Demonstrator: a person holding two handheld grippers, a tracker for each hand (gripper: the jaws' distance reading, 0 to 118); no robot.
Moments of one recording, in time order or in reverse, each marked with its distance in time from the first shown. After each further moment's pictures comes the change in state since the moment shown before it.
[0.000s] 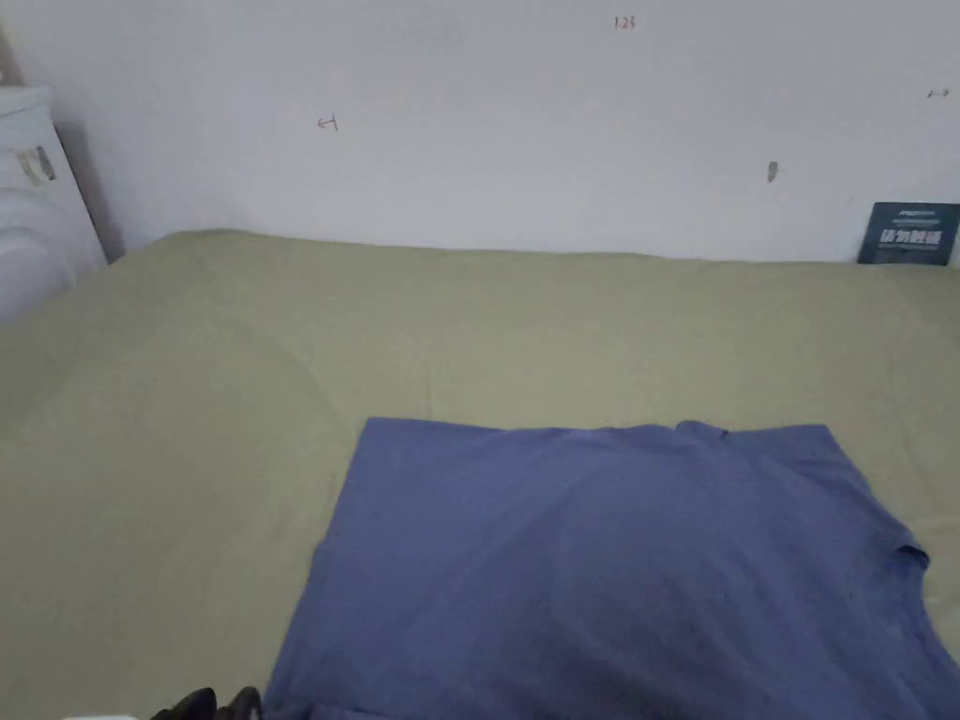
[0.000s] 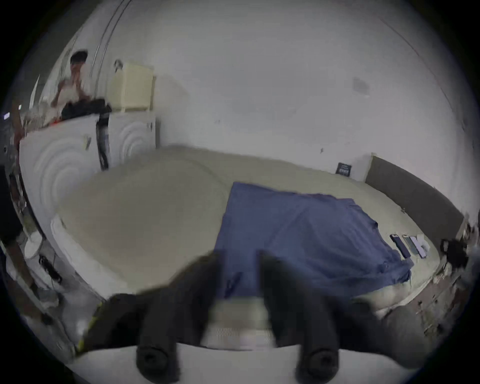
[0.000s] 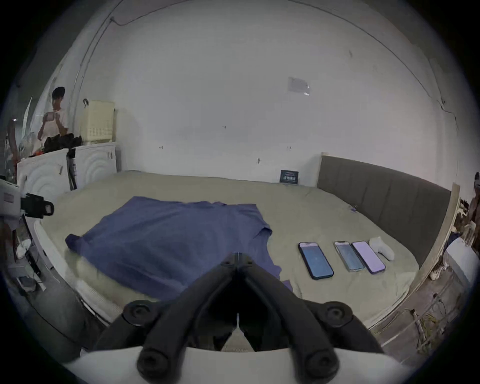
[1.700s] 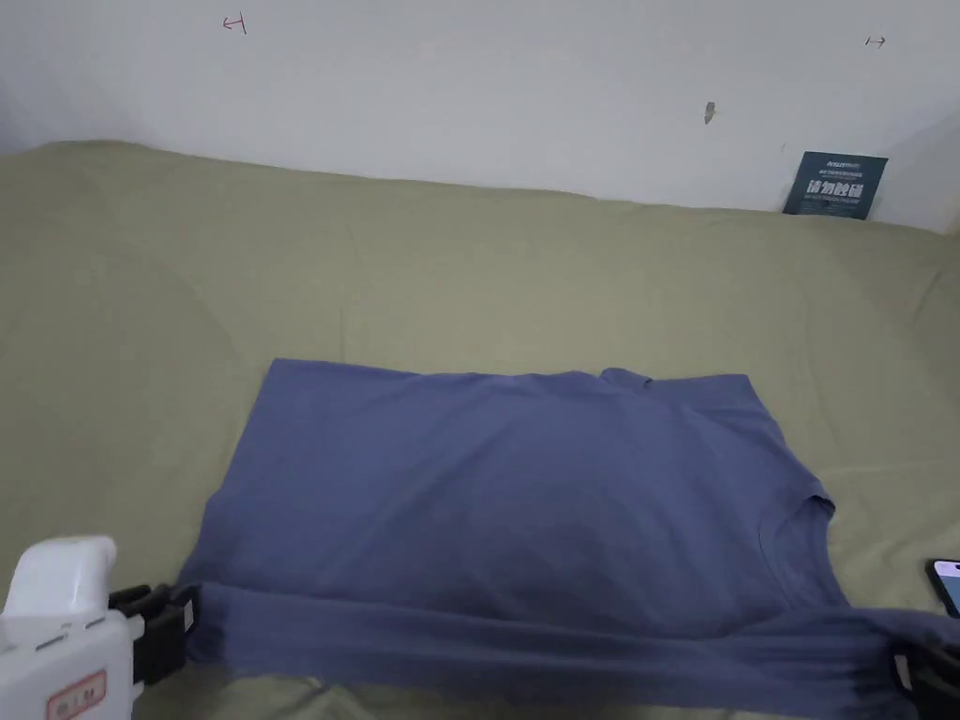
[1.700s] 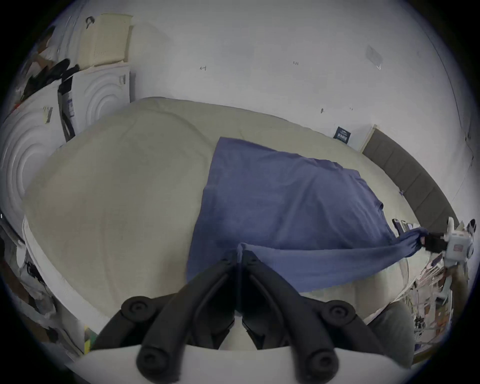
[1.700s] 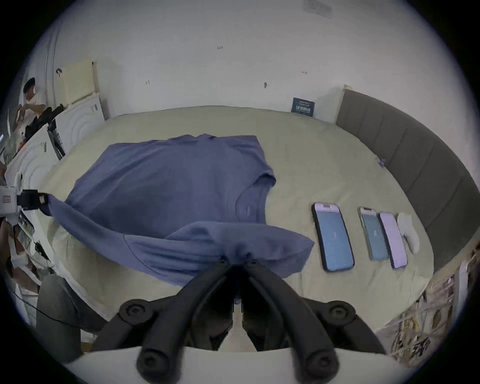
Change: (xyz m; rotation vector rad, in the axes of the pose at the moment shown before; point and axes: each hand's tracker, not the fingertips) left arm -0.003 0.051 -0.126 -0.261 -0.098 -0.051; right arm 0.059 0.035 -0.165 -0.488 0.054 0.013
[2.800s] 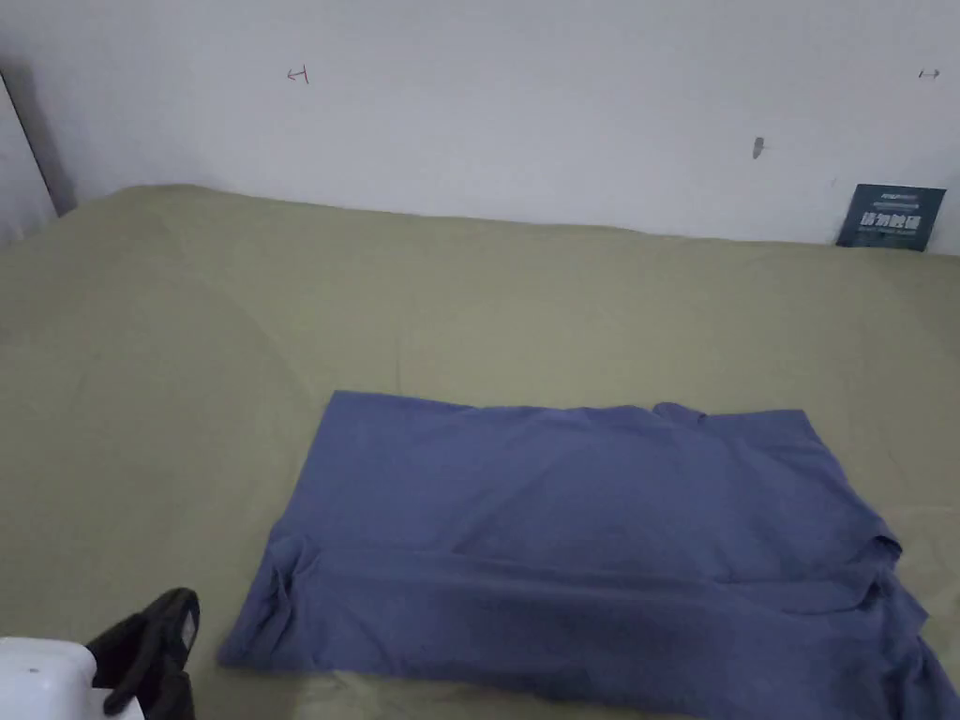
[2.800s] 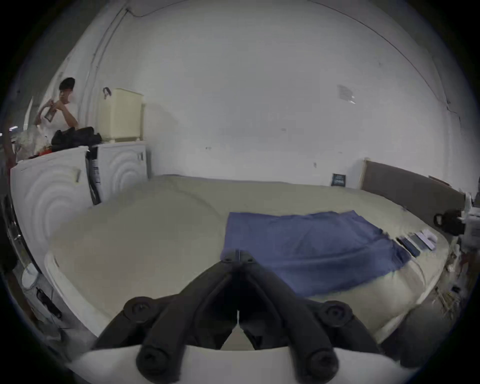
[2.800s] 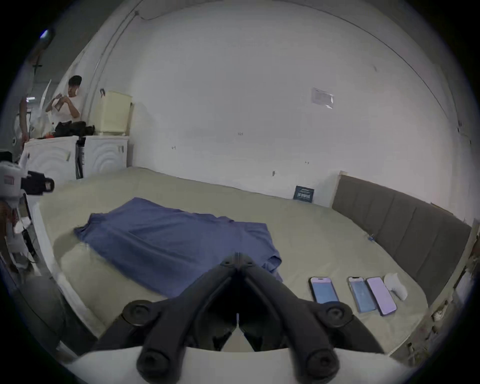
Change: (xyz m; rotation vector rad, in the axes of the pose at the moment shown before) left arm 0.011 -0.060 0.084 0.446 0.066 -0.124; right arm -0.052 -0.056 0.082 0.553 0.000 0.111
